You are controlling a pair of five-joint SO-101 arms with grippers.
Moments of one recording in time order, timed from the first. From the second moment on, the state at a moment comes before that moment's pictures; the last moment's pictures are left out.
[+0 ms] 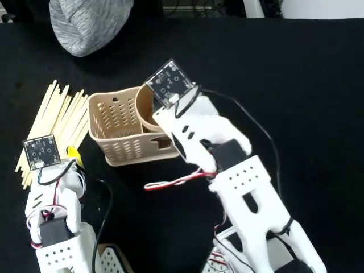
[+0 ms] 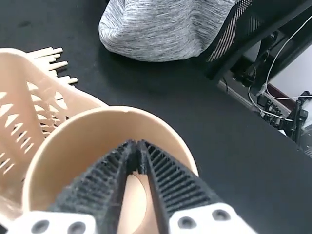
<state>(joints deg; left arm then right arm) -22.8 -104.1 91.3 53.8 -2.7 -27.4 -35.6 40.7 33.8 21.4</state>
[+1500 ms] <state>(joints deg) -29.0 -17.5 27.0 64.7 -28.1 8.8 -32.7 46.2 42.2 18.8</state>
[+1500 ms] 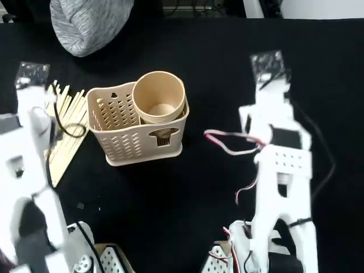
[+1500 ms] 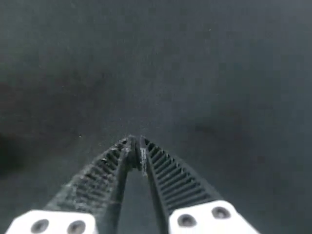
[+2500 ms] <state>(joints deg) -24.7 48.7 -34.7 83.5 -31.3 9.1 -32.6 71.3 13.5 18.9</state>
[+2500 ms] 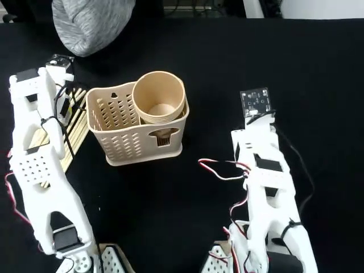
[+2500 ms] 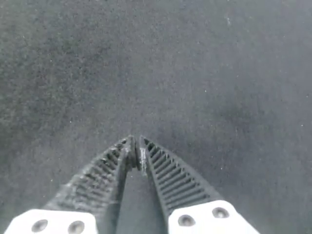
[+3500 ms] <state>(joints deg) -22.3 6.2 -9.3 78.1 -23.3 9.1 -32.6 71.3 13.5 18.9</state>
